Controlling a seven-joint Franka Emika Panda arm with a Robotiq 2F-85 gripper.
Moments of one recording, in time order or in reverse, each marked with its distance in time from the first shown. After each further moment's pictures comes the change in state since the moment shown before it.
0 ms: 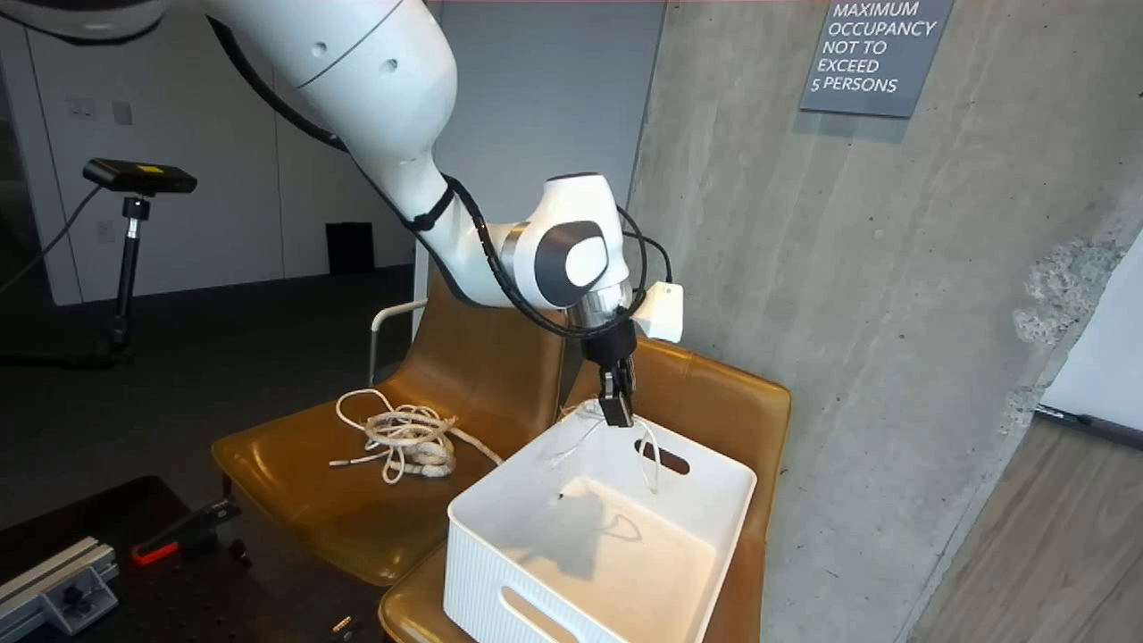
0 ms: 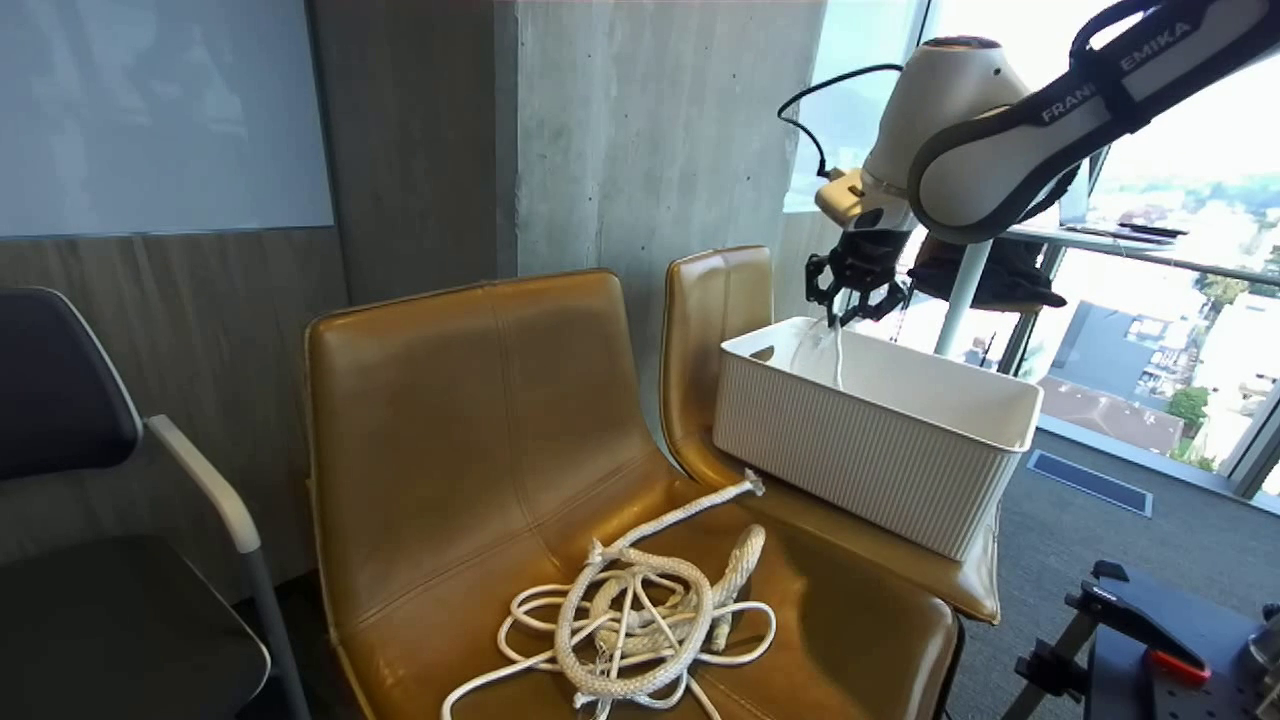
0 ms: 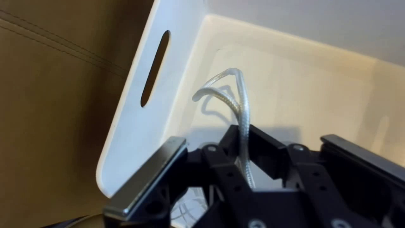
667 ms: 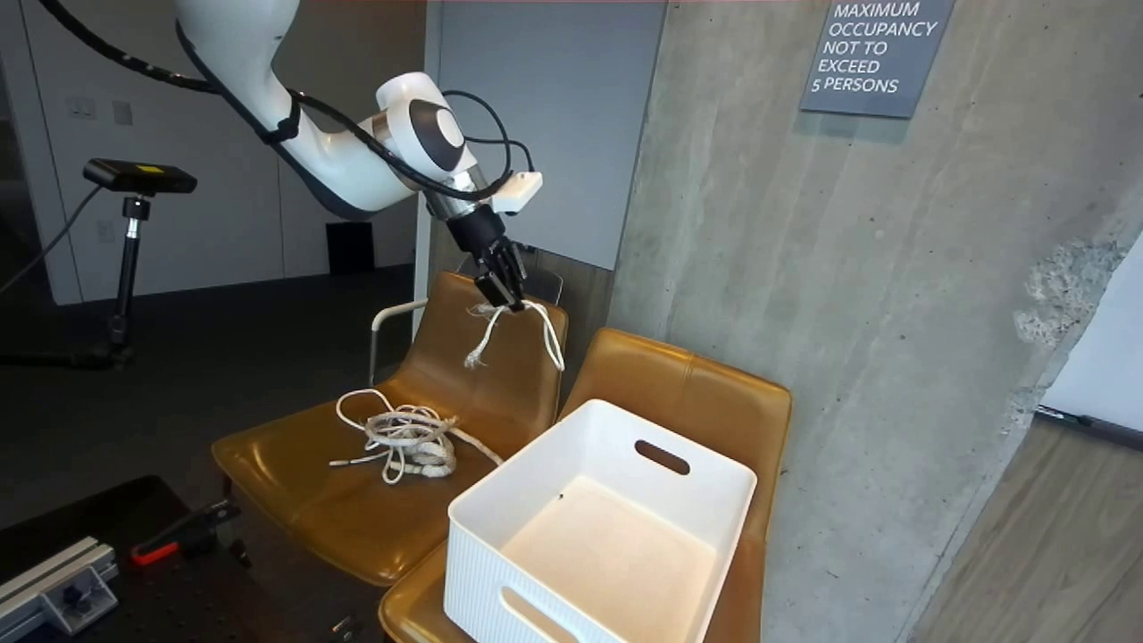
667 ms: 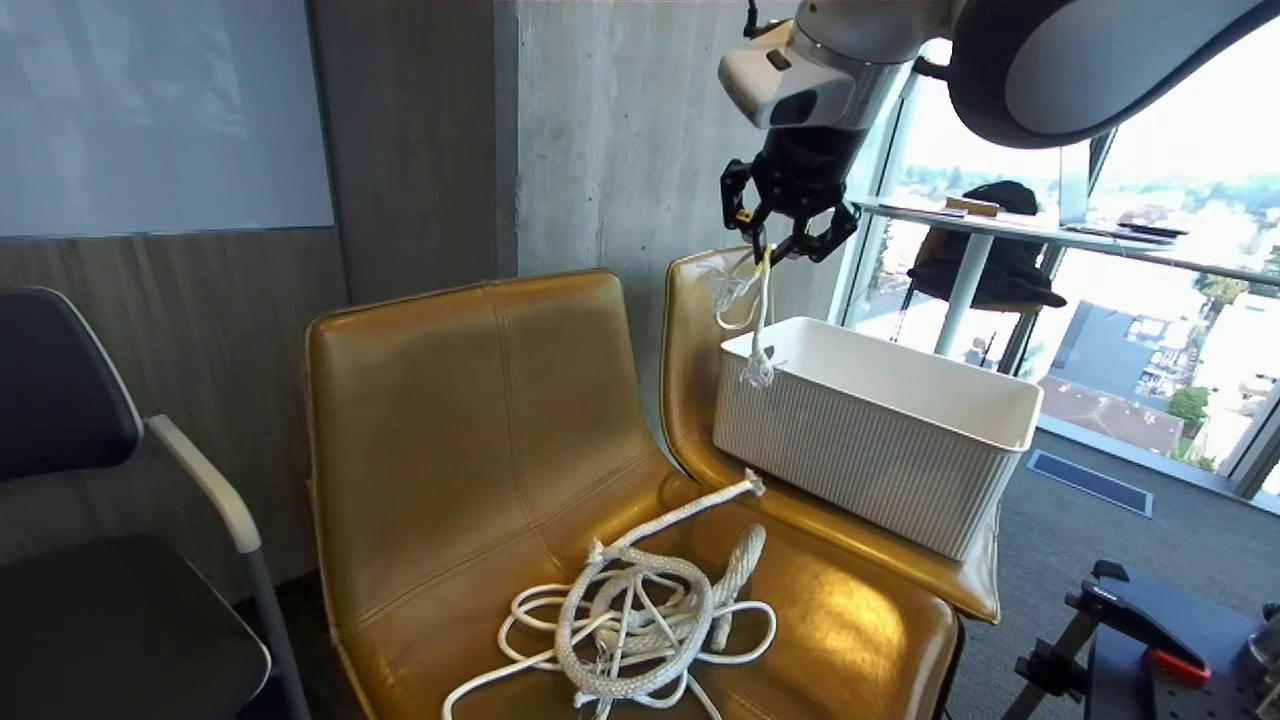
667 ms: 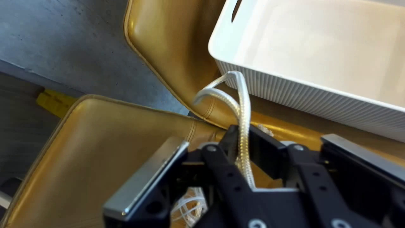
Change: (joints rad) arm 0.338 -0.239 0.023 -0.117 -0.373 -0.152 0.560
